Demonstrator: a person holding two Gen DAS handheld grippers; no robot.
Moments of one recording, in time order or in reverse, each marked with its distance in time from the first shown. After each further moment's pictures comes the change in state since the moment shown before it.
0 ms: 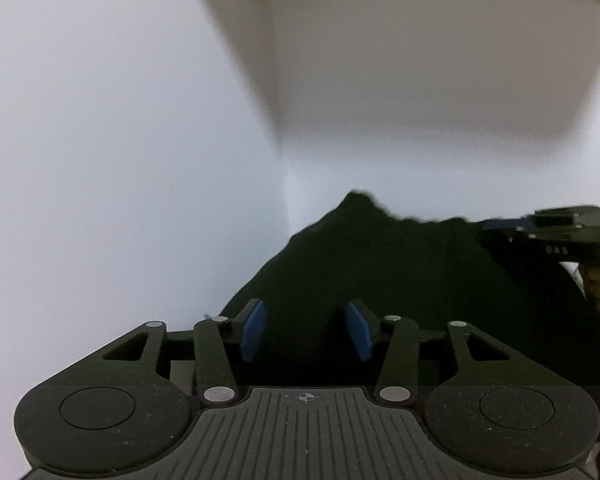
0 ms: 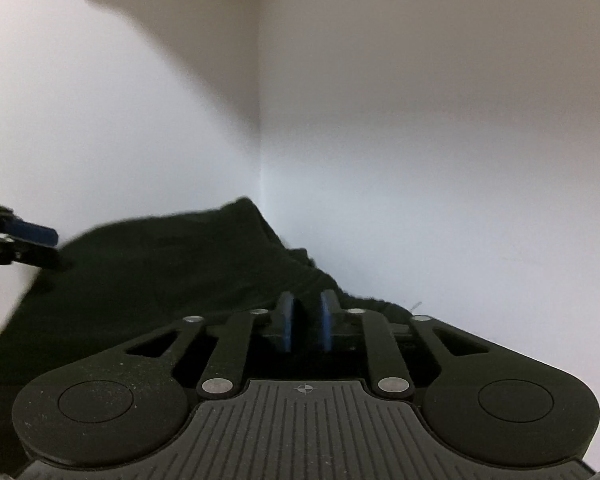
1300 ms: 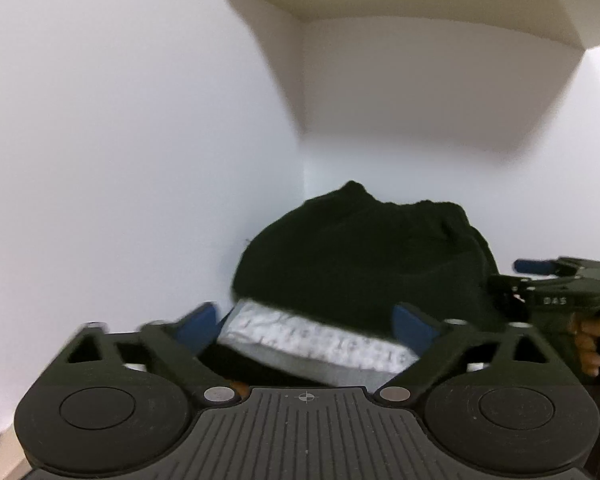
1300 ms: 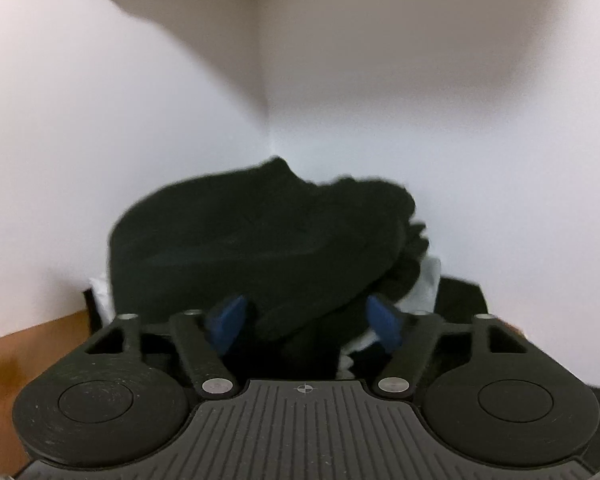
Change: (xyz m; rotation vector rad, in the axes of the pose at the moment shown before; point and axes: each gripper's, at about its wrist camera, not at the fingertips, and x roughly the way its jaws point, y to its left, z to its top) left arm -0.150 -0.013 -0.040 -0.134 0.014 0.134; right arm -0.104 0.104 -0.049 0.064 0.048 -0.141
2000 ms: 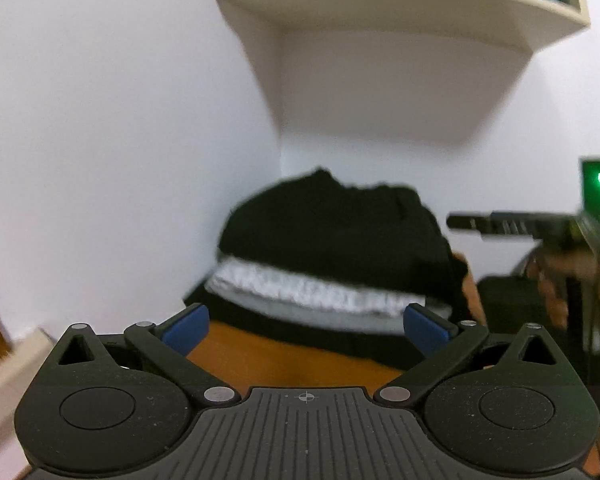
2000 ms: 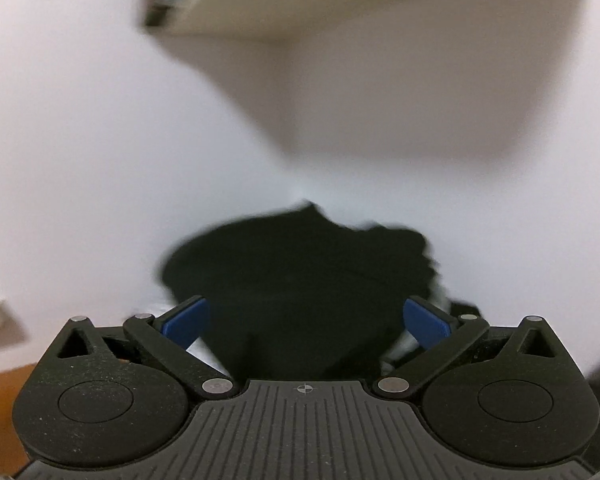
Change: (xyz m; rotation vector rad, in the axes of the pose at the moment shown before) left arm -0.062 -0.004 -0.060 0.002 0.010 -0.064; right arm -0.055 0.027 0.023 0.095 0.001 -0.092
